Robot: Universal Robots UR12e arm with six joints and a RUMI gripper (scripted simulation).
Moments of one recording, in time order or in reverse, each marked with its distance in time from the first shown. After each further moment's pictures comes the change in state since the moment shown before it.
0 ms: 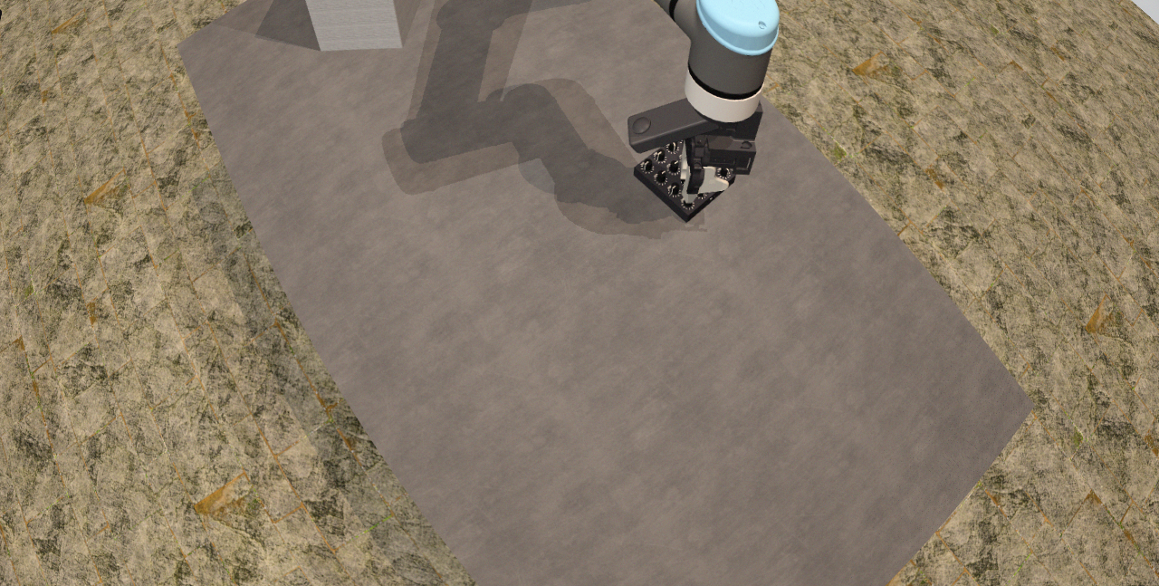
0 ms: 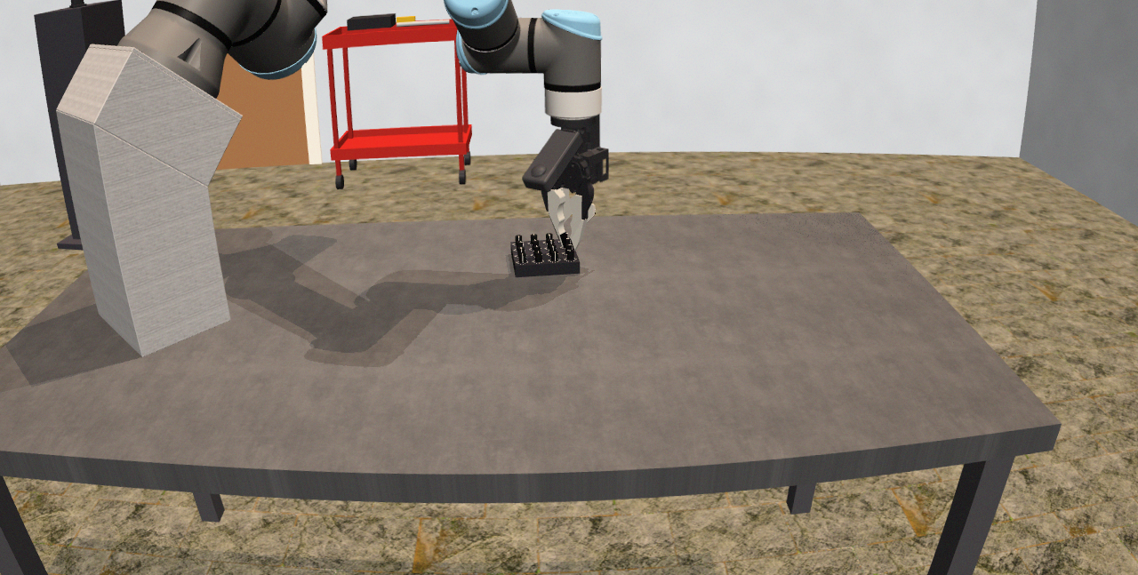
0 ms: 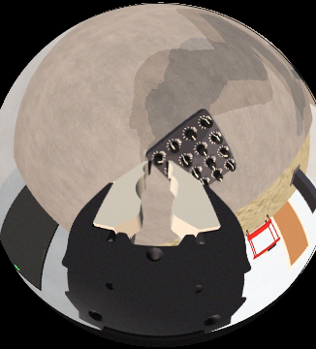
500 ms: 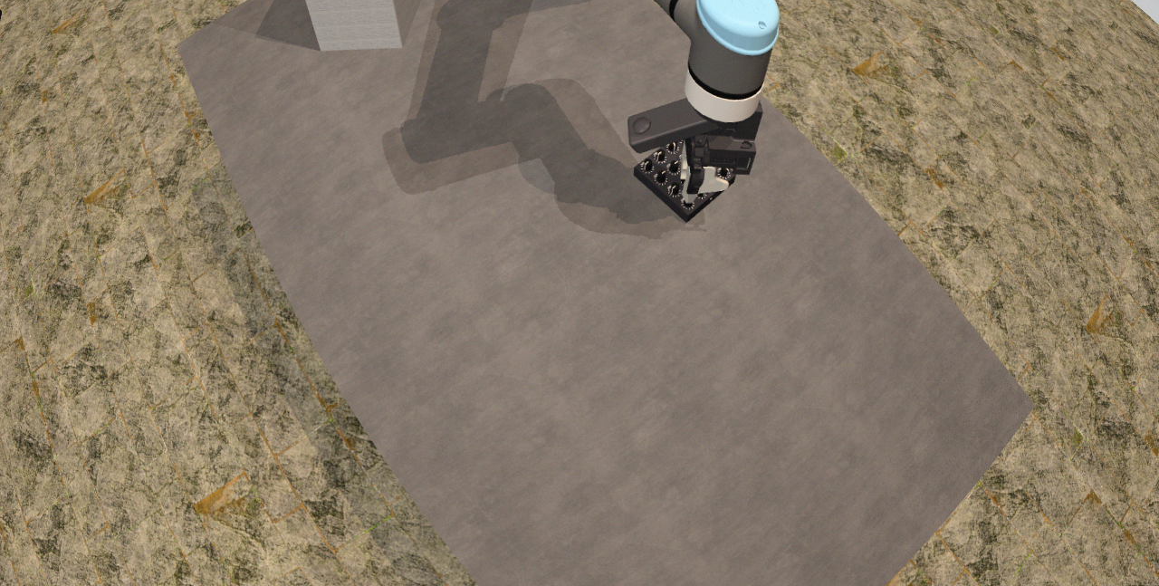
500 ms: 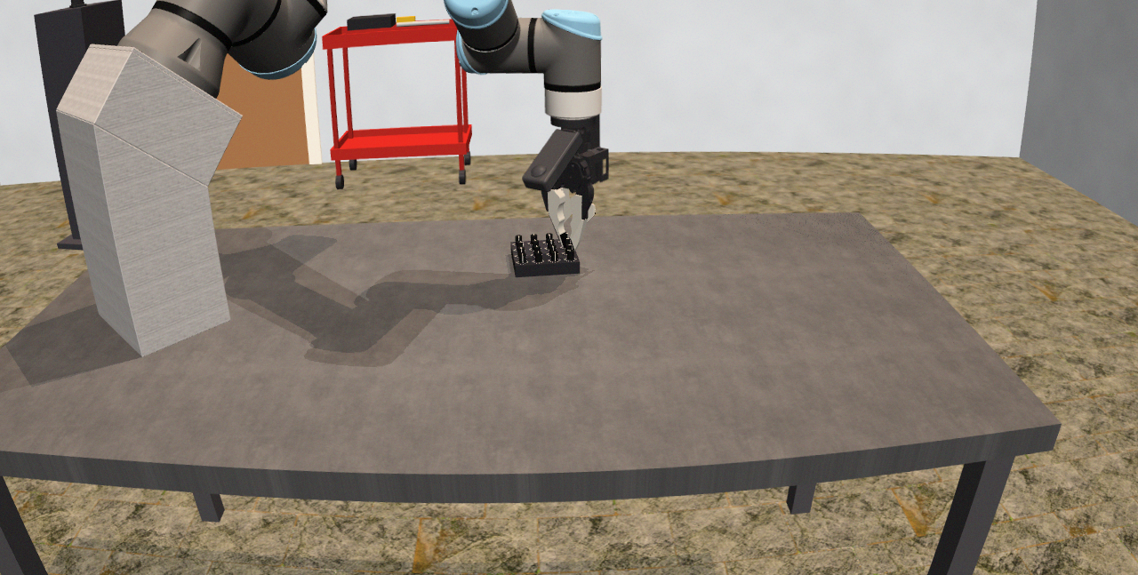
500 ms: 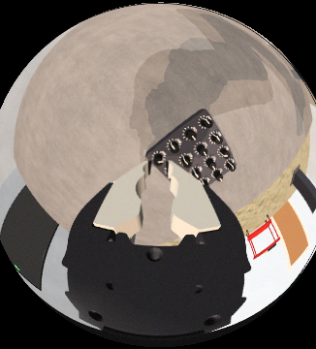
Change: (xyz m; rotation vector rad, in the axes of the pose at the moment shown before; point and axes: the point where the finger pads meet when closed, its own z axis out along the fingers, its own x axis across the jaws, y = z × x) arm 0.000 0.000 0.000 0.000 0.000 0.000
